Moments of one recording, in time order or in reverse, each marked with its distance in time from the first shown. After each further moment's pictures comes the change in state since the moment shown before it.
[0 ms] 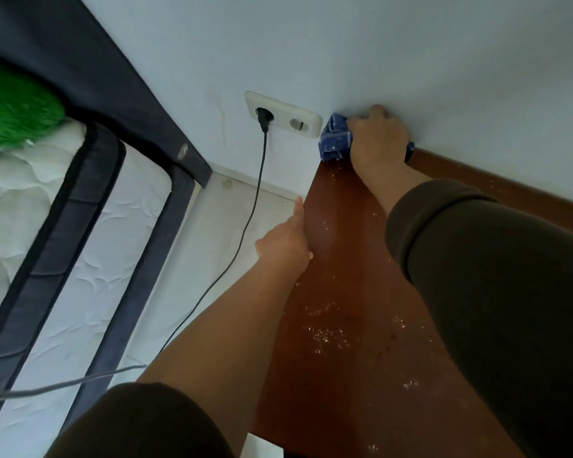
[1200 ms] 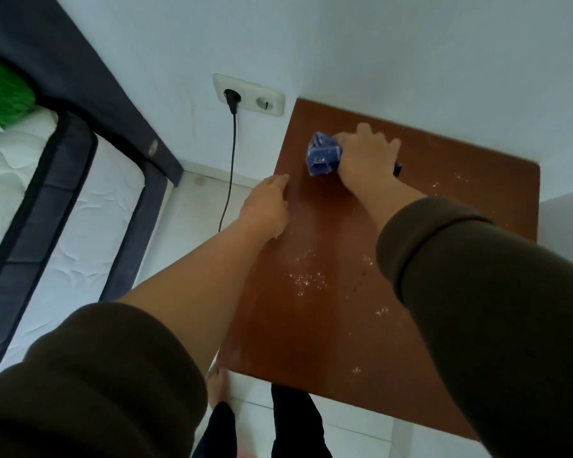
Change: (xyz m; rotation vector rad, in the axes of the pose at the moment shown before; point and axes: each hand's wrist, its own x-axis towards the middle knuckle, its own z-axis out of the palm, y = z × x) left_hand -0.030 -0.006 0.006 -0.108 0.211 0.326; right_hand -0.113 0.018 -0.012 0.068 -0.075 0.198
